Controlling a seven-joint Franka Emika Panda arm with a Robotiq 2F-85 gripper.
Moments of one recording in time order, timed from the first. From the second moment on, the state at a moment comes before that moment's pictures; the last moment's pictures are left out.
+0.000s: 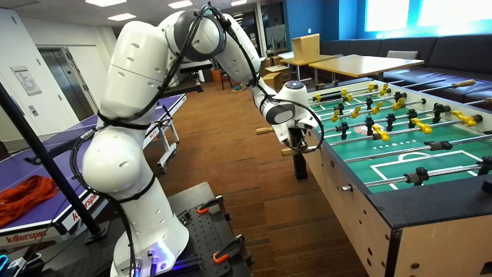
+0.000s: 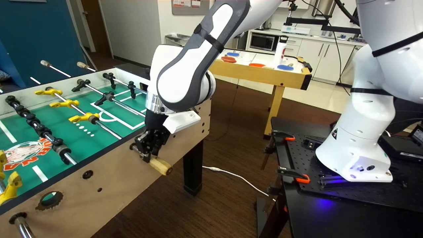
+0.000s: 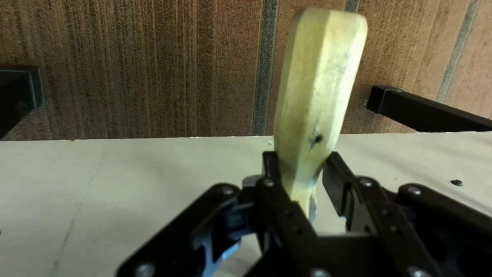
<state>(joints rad) 0.04 0.60 0.16 -2.01 0.41 2.82 0.10</state>
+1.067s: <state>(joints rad) 0.07 0.55 0.23 -2.22 0.39 3.14 0.19</state>
